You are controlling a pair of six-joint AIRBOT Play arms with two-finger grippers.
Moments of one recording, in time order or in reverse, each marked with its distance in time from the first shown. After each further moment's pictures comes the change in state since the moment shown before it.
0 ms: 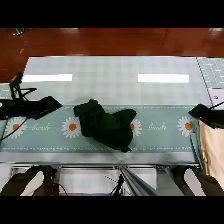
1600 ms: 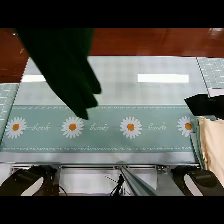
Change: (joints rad) left arm -0.457 0.026 0.745 0.039 0.320 0.017; right arm 0.504 0.270 0.293 -0.147 0.140 0.118
